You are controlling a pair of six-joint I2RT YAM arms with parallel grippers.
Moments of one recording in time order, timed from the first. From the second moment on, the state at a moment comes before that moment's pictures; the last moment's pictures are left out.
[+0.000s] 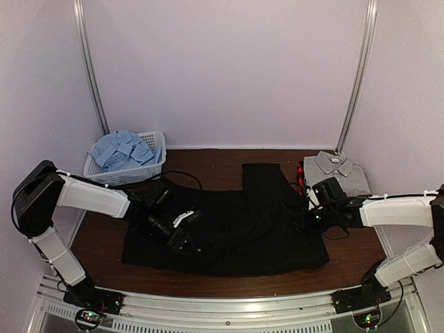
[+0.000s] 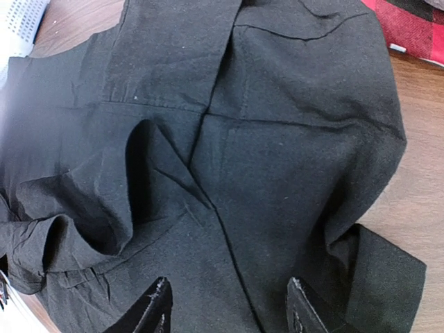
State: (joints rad) left arm -0.73 1.67 0.83 -0.32 0.82 -0.20; right arm 0.54 1.30 0.57 -0.16 -0.11 0.57
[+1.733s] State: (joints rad) left arm -0.44 1.33 0.75 -0.55 0.85 -0.33; right arm 0.58 1.29 0.63 -0.16 -0.01 0.47
